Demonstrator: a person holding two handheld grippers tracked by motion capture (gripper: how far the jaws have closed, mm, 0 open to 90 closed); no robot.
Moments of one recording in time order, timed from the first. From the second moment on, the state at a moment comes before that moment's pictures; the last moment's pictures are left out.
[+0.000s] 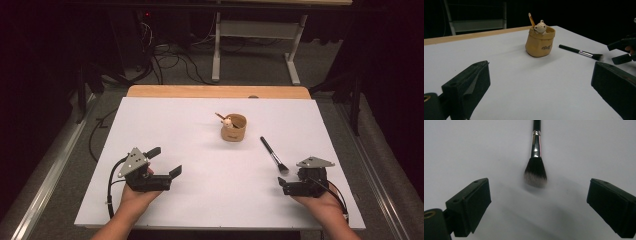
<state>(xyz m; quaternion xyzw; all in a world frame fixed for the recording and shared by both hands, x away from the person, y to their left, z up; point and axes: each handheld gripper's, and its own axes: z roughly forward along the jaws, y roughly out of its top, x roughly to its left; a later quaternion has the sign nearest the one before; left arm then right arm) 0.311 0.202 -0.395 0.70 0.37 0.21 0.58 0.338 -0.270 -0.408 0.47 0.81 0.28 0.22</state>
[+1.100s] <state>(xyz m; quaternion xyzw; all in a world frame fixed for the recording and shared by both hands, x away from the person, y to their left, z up) 0.308 0.197 -0.398 0.70 0.35 0.22 0.58 0.370 -0.253 -0.381 0.45 0.88 0.13 0.11</state>
